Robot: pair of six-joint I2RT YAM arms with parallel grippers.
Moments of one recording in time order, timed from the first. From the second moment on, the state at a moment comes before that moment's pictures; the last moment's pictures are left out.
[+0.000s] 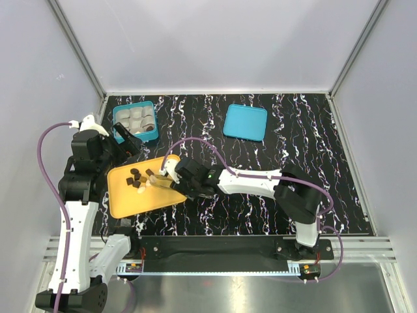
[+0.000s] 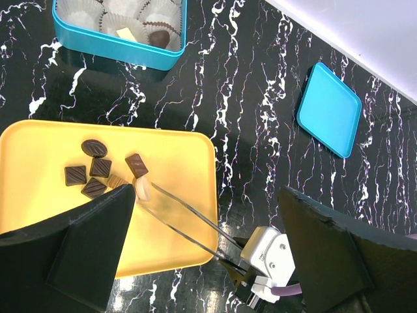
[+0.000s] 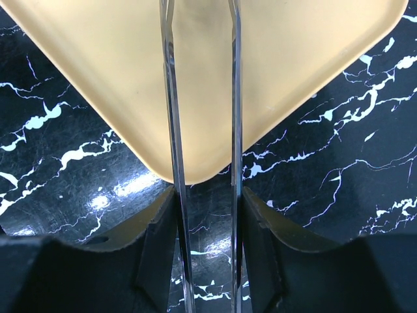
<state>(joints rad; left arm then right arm) -0.01 0.80 1.10 -0.79 0.04 -0.53 1.13 1.90 1.32 -0.27 0.04 -0.09</state>
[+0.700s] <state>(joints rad) -0.01 0.80 1.10 -0.79 0.05 -0.53 1.14 1.94 1.37 -0.29 0.07 -0.07</state>
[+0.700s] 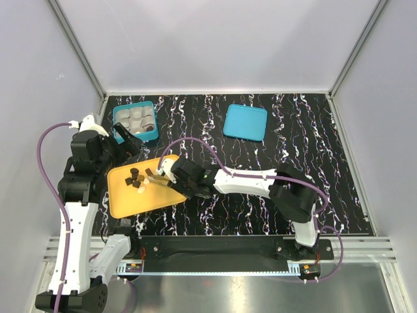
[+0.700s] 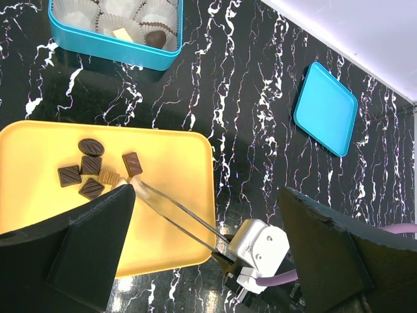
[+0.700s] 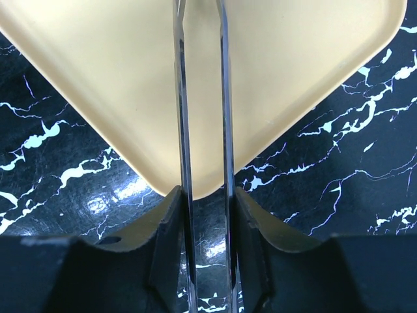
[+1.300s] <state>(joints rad) -0.01 0.88 1.14 -0.77 0.02 -0.58 1.14 1.92 1.46 -0.35 0.10 -0.04</state>
